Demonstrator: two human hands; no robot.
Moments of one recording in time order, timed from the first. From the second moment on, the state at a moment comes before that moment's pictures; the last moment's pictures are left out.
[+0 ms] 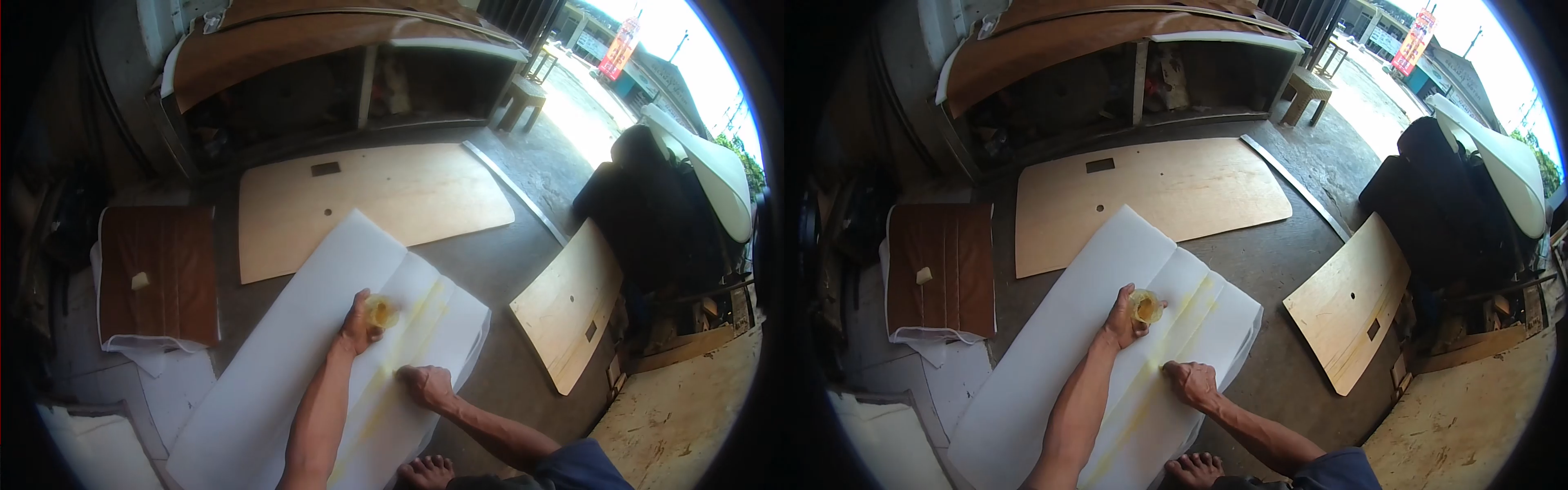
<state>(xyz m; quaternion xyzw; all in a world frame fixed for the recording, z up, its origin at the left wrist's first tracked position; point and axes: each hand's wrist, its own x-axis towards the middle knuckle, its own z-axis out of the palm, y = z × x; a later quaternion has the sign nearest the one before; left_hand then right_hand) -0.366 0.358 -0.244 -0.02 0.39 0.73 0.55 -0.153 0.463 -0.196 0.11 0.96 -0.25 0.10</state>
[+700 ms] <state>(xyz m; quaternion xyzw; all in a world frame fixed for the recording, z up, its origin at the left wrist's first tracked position) -0.338 0.043 -0.172 -0.08 0.85 0.48 0.22 -0.112 0.447 -0.103 0.35 0.70 -0.62 0.03</state>
